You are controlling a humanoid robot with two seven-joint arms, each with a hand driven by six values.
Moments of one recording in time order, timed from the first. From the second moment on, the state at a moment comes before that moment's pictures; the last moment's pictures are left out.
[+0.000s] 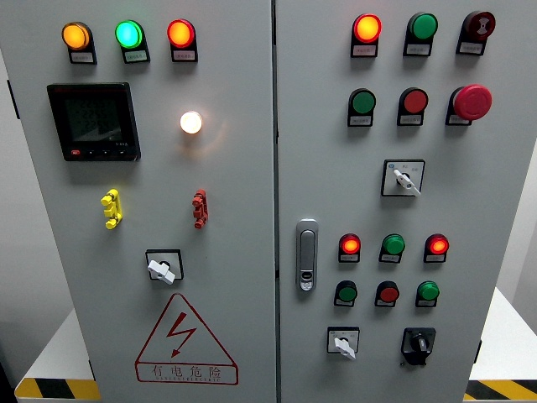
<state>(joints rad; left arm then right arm) -0.04 -0.09 0.02 -0.19 0.04 0.09 0.03 -0.09 0.12 1.70 0.64 -1.48 0.42 0.14</state>
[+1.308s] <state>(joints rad) -0.04 -0.09 0.02 -0.19 0.04 0.09 0.03 -0.03 0.13 1.59 1.48 -1.45 0.25 0.12</state>
